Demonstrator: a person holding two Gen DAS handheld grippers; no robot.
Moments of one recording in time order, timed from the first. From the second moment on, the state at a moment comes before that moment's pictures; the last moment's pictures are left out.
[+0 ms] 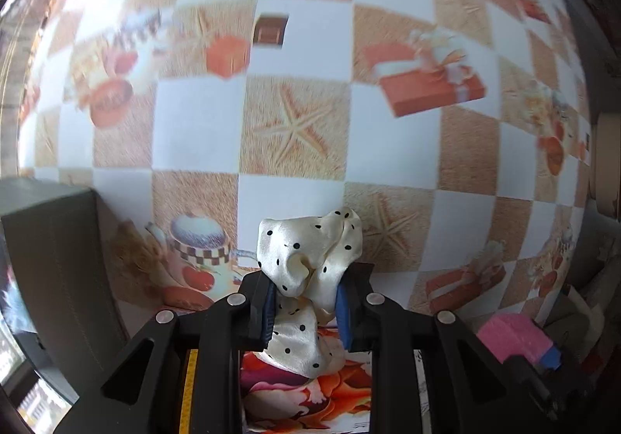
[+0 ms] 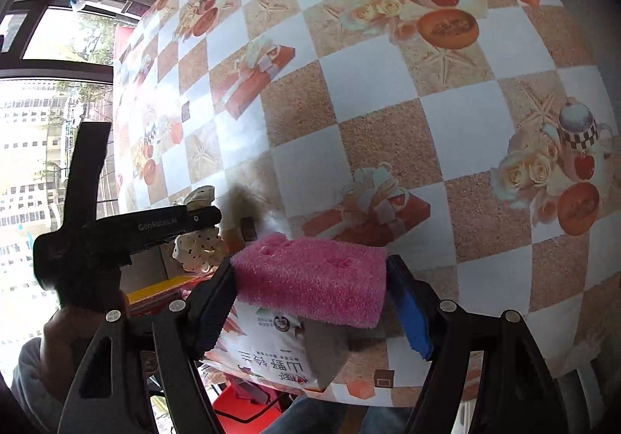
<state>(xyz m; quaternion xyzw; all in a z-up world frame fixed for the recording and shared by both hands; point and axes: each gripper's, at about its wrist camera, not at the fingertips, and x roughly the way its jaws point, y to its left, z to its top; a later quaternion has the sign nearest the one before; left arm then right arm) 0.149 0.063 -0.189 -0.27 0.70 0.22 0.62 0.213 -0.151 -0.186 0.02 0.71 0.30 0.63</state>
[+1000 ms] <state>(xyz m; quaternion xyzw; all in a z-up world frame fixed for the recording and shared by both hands) 0.053 0.087 -0.051 -0.22 0.56 0.21 0.77 0.157 -0.089 -0.112 -0.04 0.66 0.33 0.68</state>
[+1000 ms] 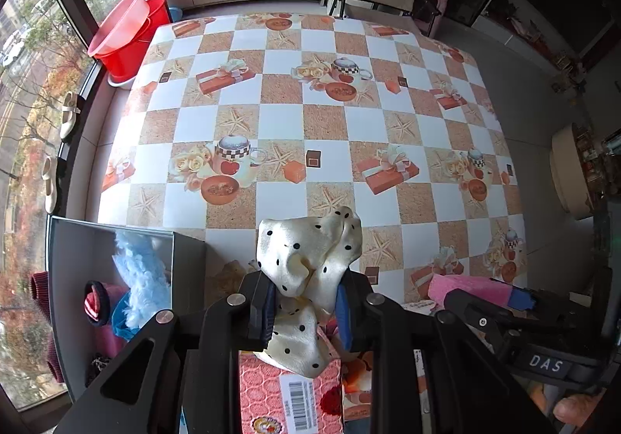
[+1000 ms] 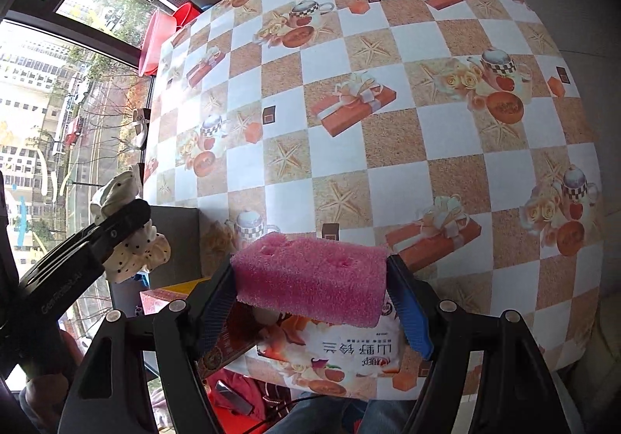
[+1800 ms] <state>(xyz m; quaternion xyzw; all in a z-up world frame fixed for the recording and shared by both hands) -0.034 0.048 -0.019 -0.21 0.54 0.16 0.80 0.093 -0.114 -0.085 -0.07 0.64 0.31 0.70</state>
